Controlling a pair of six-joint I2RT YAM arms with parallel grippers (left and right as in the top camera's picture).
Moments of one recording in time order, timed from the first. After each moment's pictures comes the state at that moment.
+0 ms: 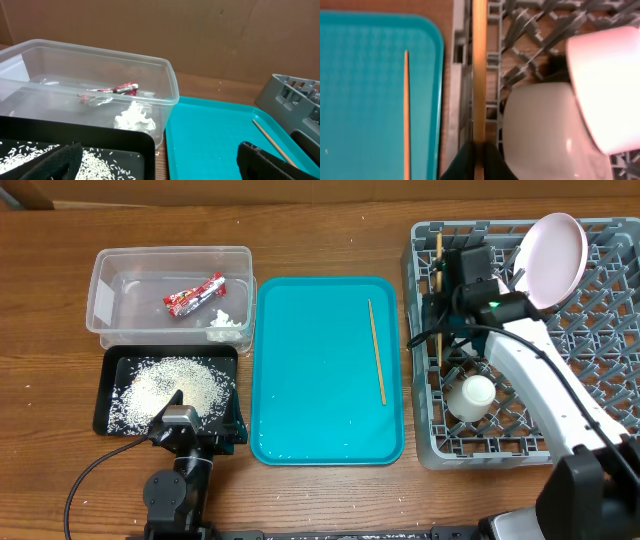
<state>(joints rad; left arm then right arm) -0.03 0.02 0.01 -0.07 0.04 -0.21 0.24 1.64 1.29 -0.71 0.10 0.17</state>
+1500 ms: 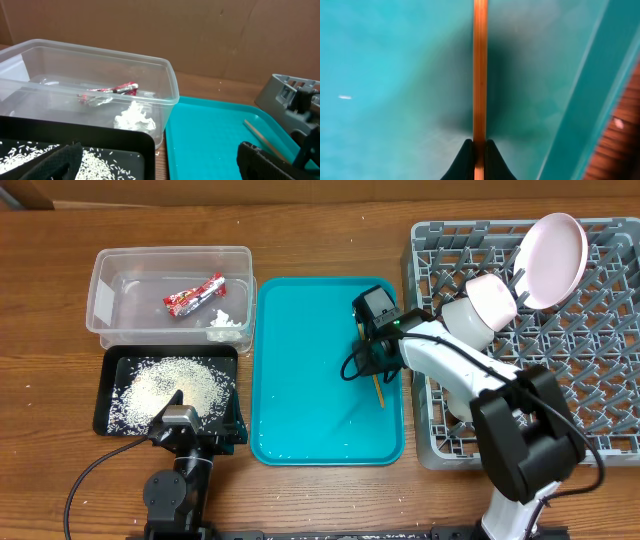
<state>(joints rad) -0.03 0.02 0.01 -0.07 0.04 -0.21 0.50 1.92 1.28 -0.68 -0.01 0.28</state>
